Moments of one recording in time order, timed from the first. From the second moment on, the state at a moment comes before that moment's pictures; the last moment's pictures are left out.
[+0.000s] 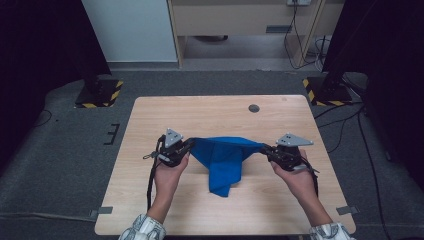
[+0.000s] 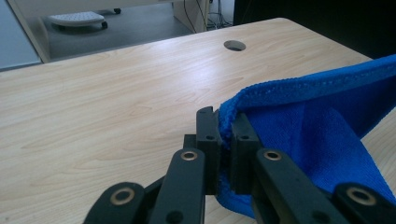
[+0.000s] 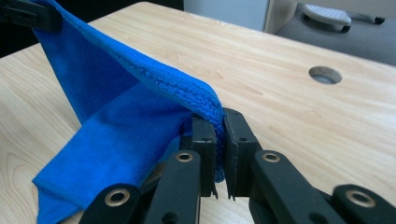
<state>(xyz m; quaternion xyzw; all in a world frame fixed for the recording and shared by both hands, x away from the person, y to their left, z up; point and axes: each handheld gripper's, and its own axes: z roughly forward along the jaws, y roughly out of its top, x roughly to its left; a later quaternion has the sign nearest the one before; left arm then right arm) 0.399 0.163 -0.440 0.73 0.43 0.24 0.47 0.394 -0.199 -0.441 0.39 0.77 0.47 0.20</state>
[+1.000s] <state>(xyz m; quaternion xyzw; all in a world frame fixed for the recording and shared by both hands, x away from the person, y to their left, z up) 0.391 0.167 -0.417 0.72 0.43 0.24 0.48 0.388 -0.197 -0.406 0.38 0.76 0.48 0.22</state>
